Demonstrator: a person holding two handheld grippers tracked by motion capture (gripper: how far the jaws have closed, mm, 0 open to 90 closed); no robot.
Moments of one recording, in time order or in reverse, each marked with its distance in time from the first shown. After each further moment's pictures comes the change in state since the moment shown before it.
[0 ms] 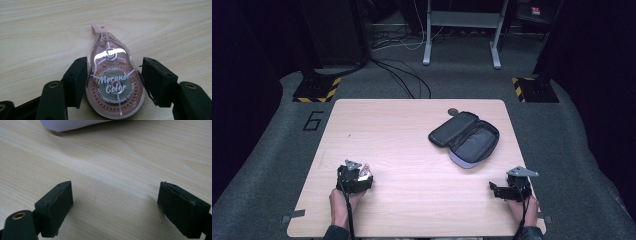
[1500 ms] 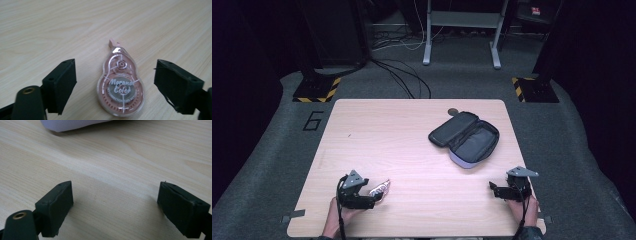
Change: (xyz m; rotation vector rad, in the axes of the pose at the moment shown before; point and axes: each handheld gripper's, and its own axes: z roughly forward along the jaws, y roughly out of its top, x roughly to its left) left arm -0.006 -0.021 -0.036 -0.126 -0.339 0.199; right arm 0.000 0.000 0.000 -0.001 0.000 0.000
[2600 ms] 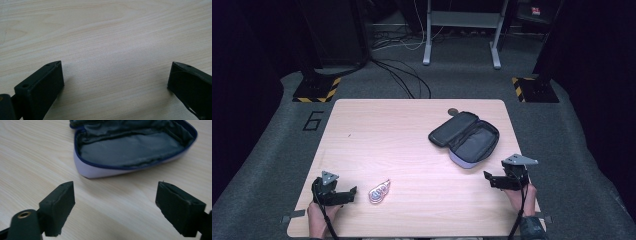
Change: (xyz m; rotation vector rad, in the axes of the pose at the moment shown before) left arm 0.053 -0.037 -0.009 0.058 0.371 -0.191; right arm 0.018 0.056 -0.020 -0.070 0.083 -0.054
